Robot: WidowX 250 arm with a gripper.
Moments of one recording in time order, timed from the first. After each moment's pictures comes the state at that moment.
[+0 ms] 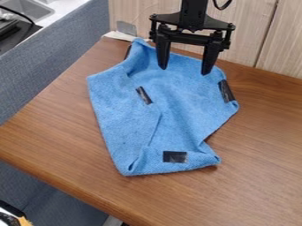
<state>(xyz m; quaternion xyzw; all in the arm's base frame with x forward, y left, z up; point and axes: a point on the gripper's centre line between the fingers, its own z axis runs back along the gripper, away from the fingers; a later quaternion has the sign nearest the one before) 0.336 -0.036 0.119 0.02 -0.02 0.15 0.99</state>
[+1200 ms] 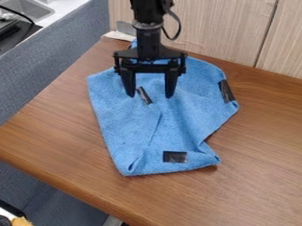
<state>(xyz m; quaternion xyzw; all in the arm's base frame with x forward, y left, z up) 0.321 0.011 0.065 -0.02 -0.01 0.20 0.98</state>
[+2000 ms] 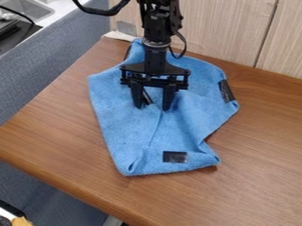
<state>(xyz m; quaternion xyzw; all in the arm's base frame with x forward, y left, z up) 0.327 0.010 0.038 0.01 0.01 0.19 0.98</state>
